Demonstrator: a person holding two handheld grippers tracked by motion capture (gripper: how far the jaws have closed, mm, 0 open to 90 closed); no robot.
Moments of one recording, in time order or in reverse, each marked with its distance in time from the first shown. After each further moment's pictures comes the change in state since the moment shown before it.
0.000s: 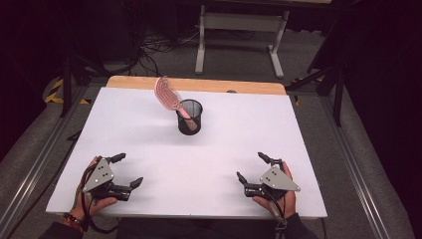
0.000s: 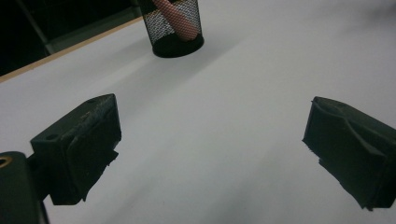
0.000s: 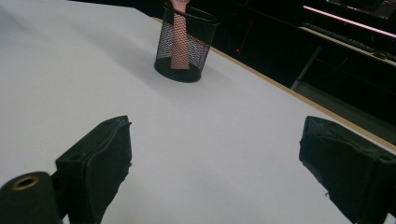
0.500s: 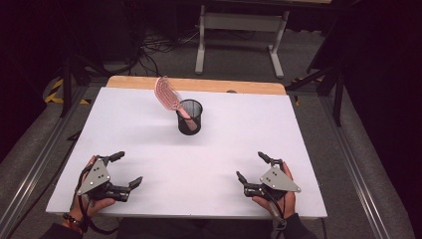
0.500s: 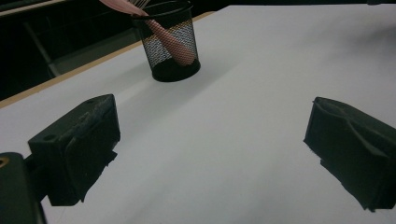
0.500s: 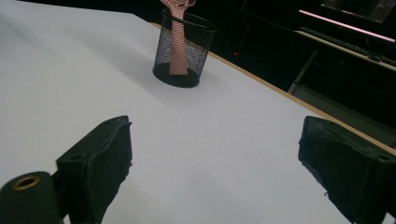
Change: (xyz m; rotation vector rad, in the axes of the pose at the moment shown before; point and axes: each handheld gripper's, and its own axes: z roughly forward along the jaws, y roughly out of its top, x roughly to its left) left arm -0.004 0.008 -0.007 -0.068 -0.005 0.010; right arm 0.002 0.003 -0.001 -0.014 -0.010 0.004
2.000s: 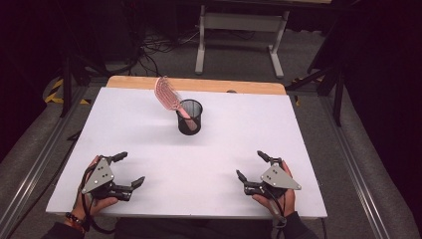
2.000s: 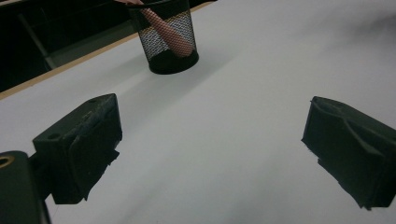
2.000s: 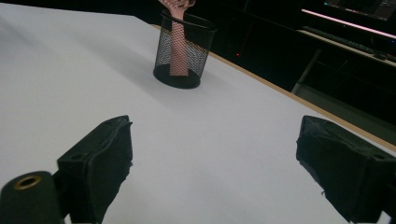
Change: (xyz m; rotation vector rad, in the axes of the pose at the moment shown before) left arm -0.001 -0.001 0.006 0.033 0.002 0.003; right arm -0.004 -0.001 0.003 -0.011 0.019 0.022
